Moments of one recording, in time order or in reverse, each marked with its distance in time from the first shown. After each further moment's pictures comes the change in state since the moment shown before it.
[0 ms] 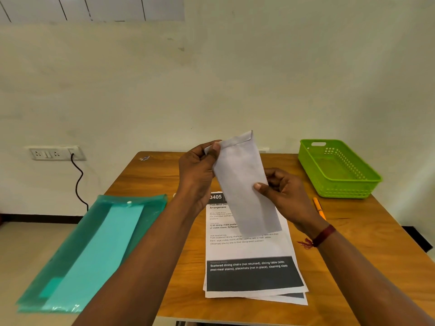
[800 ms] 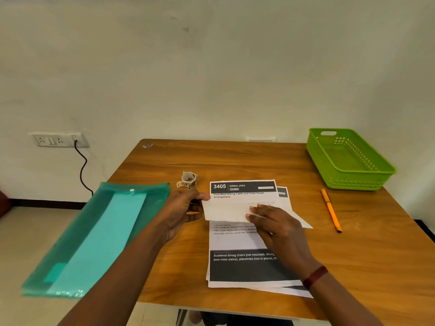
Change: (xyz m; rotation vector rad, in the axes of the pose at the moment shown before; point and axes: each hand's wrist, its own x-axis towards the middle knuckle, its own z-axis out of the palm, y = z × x) left_hand -0.018 -0.053 -0.106 0.404 -0.043 -0.524; right_hand -0.061 0.095 0.020 -0.895 0.004 -0.542
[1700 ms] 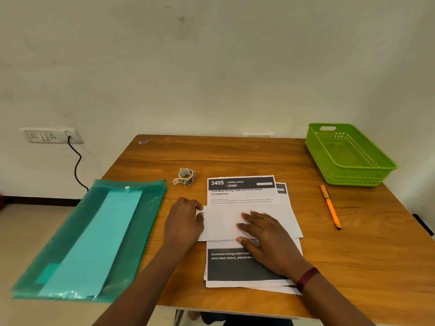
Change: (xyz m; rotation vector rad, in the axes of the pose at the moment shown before) left_hand 0.012 -0.056 0.014 1.067 0.379 0.426; right_hand -0.015 0.002 0.028 -0.101 -0.442 0.160
